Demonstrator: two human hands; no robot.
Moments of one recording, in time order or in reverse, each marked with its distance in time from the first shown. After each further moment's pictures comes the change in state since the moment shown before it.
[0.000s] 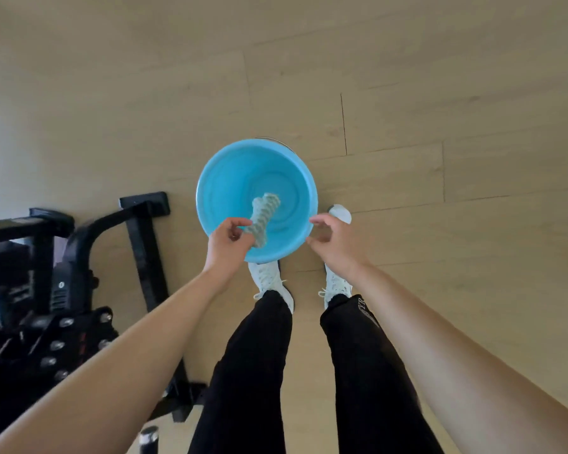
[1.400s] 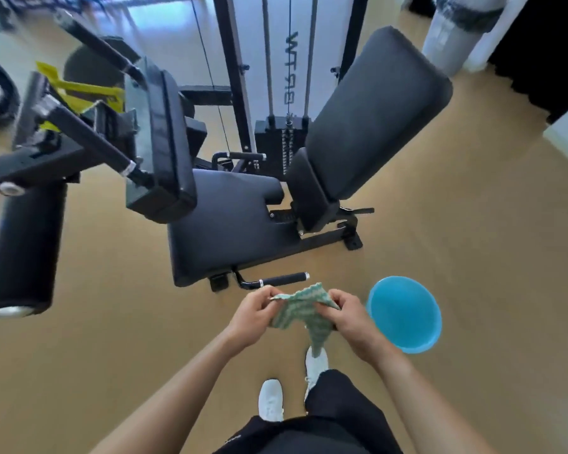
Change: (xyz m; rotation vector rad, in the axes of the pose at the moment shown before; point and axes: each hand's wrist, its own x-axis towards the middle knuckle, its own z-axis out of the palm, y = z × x) left_hand -0.638 -0.201 -0.091 -0.865 0.703 0.057; right_hand -0.535 -0.132 0.158 -0.696 -0.948 -0.430
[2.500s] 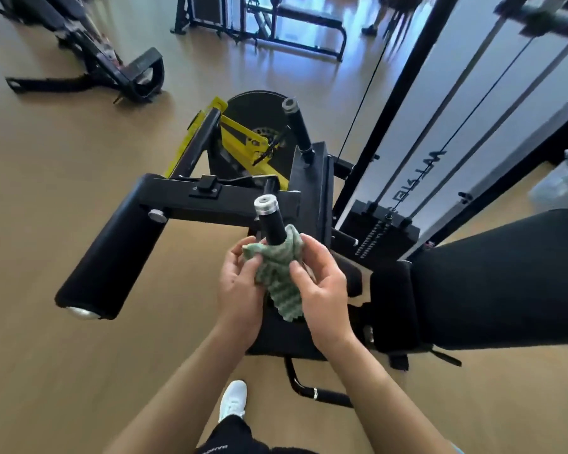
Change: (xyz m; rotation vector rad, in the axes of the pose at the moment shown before) left_hand 0.039 0.107 -0.282 -1.140 0.756 0.245; right_hand 0.142 -0.281 0.264 0.063 -0.144 -0.517
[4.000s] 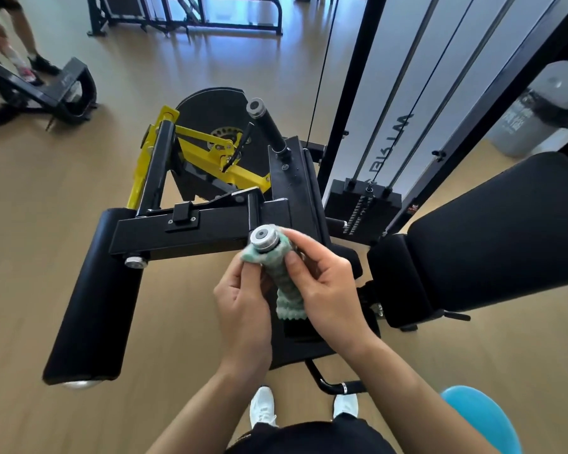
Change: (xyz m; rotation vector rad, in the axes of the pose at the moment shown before) left_hand 0.017 0.043 0.018 0.241 -0.102 0.133; right_hand 0.034 -0.018 0.030 -0.045 0.016 -0.164
